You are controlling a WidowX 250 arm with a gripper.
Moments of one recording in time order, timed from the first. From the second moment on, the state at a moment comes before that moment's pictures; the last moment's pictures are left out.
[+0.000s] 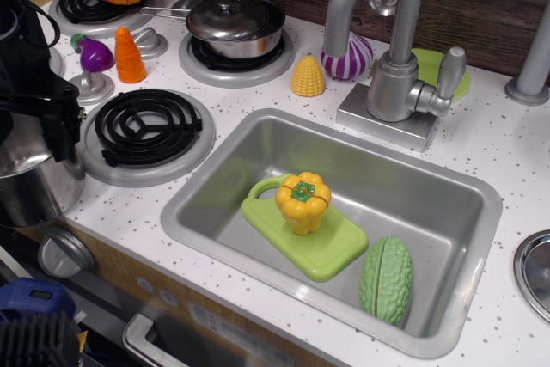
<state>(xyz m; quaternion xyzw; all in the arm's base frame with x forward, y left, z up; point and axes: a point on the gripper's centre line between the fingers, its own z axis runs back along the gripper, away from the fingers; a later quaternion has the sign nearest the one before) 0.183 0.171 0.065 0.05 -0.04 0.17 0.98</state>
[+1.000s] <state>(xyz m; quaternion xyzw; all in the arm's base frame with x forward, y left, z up) 0.175 0.160 0.028 -0.02 -0.04 0.15 0.99</state>
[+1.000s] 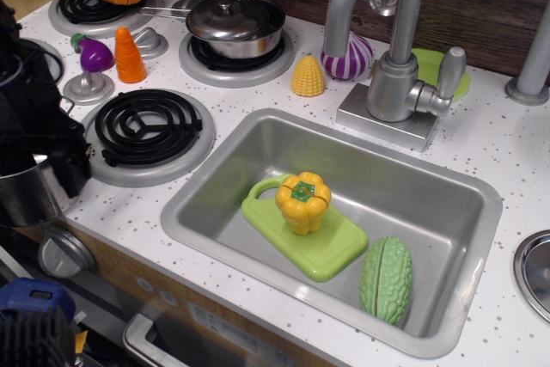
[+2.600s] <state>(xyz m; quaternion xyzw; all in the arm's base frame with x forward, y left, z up) 0.242 0.125 0.060 0.04 -0.10 0.06 0.99</state>
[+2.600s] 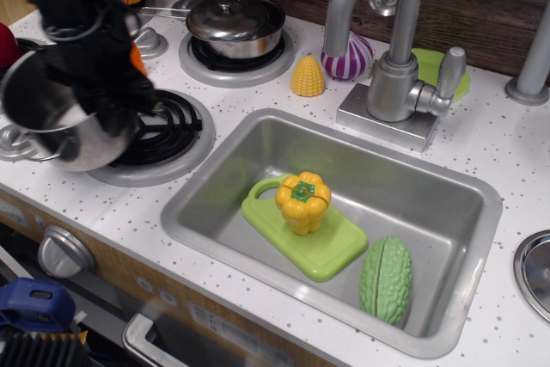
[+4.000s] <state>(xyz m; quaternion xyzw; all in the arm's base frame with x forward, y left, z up) 0.284 0.106 0.049 0.02 -0.11 0.02 0.99</state>
